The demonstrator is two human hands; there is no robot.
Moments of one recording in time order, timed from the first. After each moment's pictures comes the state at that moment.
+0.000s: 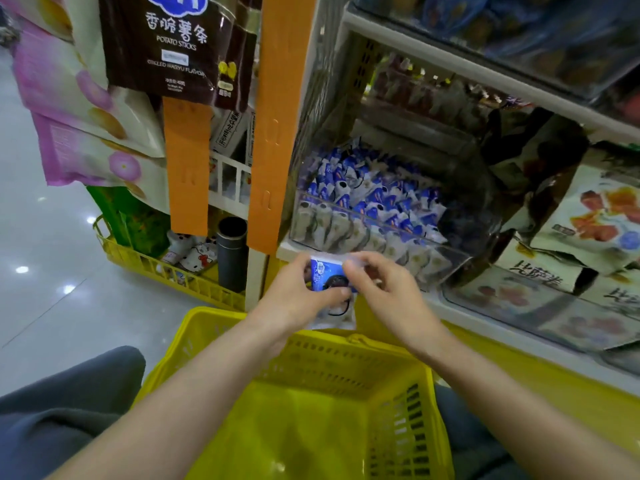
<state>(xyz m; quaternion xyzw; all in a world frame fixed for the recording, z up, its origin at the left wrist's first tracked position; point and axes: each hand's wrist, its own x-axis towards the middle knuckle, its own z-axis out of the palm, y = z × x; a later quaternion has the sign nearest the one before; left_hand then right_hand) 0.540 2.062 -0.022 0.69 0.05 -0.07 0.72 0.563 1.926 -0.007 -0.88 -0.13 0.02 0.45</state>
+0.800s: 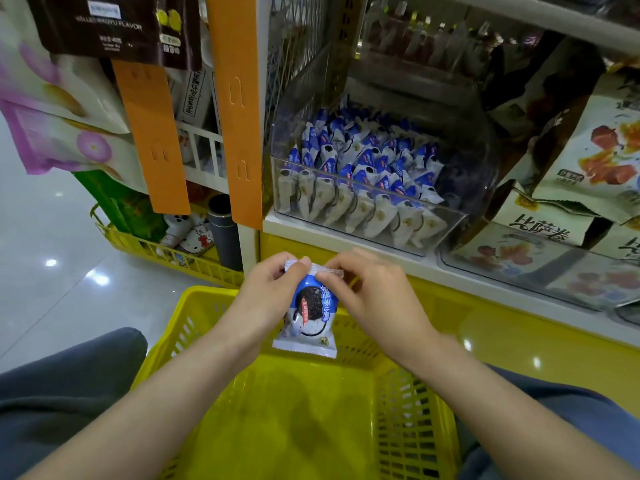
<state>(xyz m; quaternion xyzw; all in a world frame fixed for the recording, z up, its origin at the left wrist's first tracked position) 0.521 2.056 -0.043 0.71 0.11 -0.06 0.70 0.539 1.911 -0.028 -0.92 -0.24 -0.07 0.31</state>
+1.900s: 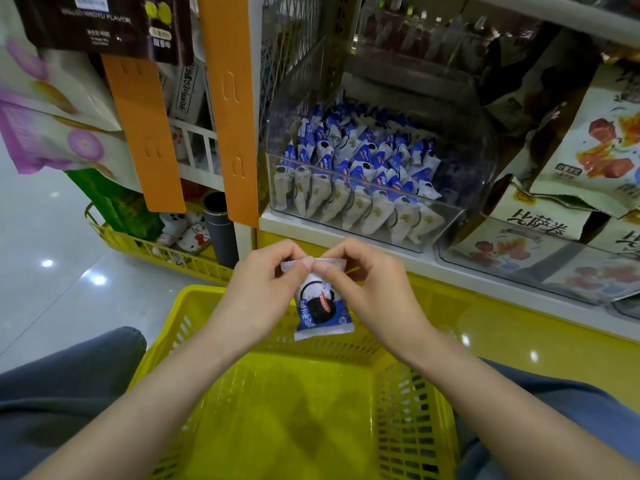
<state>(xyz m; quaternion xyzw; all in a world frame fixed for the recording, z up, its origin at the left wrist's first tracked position) 0.522 2.064 -0.034 0.81 -0.03 0.03 0.58 0.537 1.915 -0.025 -0.85 -0.20 -0.03 0.48</state>
